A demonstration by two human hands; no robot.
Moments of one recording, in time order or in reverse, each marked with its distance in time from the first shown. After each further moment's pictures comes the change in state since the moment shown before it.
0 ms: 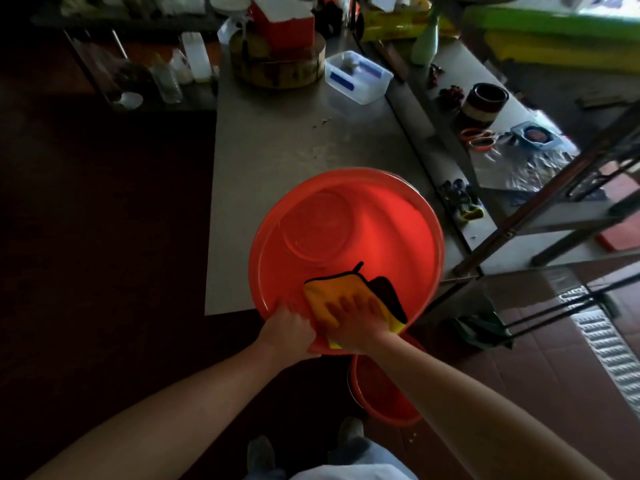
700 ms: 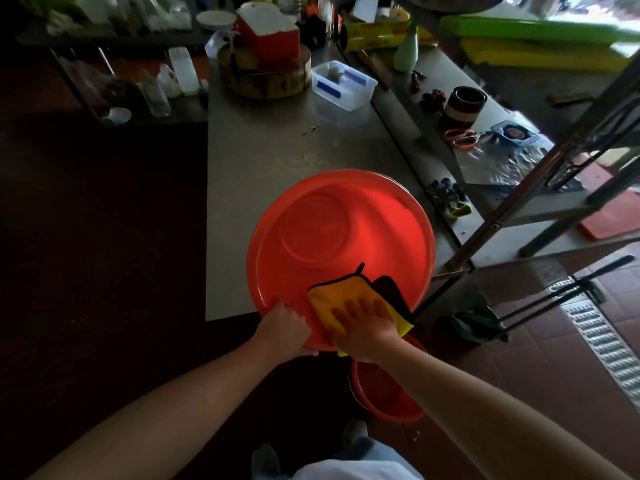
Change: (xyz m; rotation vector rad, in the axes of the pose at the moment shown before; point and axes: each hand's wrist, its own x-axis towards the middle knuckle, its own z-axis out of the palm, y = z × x) left_hand -0.007 -0.008 0.008 0.009 0.033 0.025; right_hand -0.035 0.000 0.005 -0.007 0.047 0.029
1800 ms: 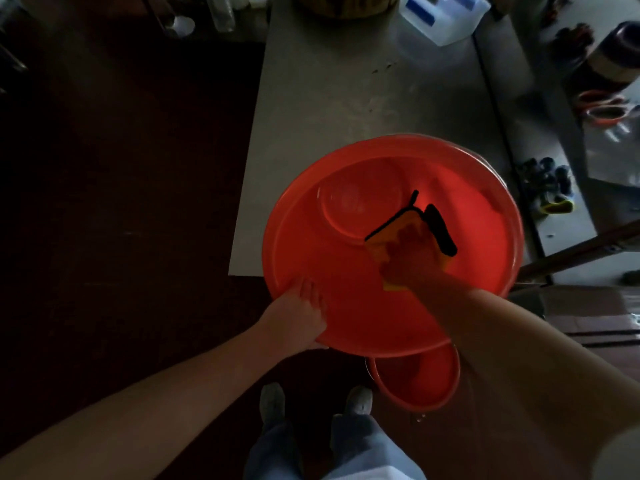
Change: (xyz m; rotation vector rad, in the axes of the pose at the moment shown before) left_hand 0.004 -0.002 0.025 0.156 -0.068 -0.090; right_hand 0.164 0.065 -0.038 0.921 0.284 -0.756
